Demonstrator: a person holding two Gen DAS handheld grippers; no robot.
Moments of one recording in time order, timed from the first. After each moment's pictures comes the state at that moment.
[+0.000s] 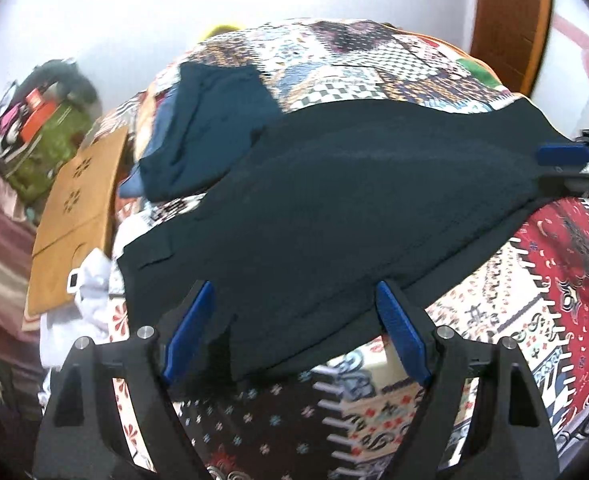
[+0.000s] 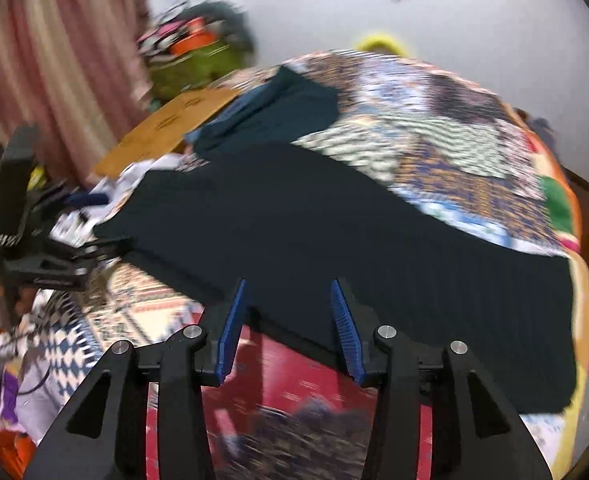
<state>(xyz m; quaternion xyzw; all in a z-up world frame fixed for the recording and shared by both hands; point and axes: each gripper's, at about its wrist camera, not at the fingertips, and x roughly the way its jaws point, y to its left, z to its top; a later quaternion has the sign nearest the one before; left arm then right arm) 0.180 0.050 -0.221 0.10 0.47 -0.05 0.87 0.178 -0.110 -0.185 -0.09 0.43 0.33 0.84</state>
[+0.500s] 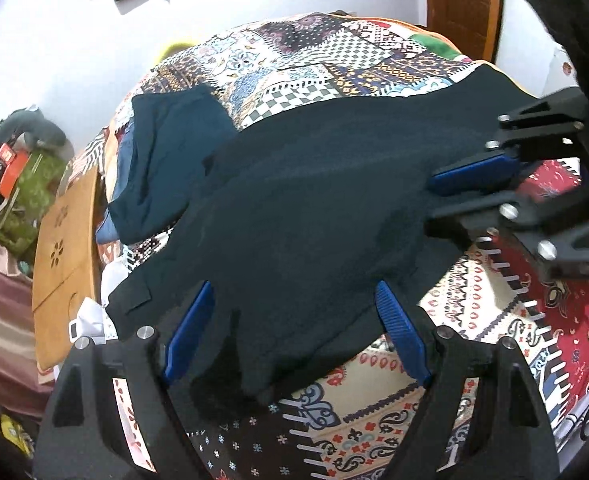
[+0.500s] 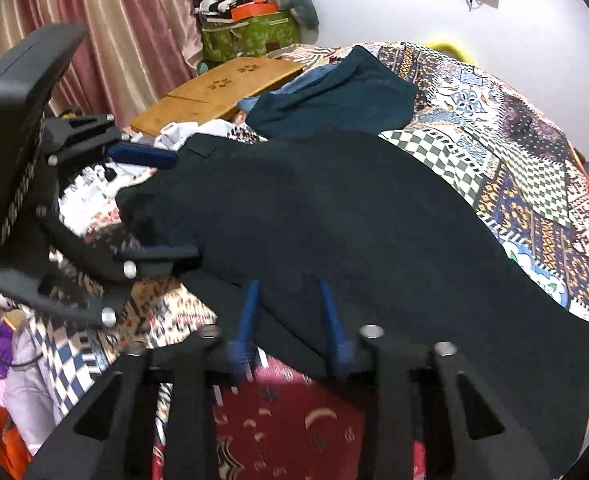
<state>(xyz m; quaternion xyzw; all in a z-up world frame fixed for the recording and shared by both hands) 0.186 0.017 -0.217 0.17 0.47 -0.11 0.86 0.194 -0.062 -0.203 -0.13 0.43 0.38 0.81</state>
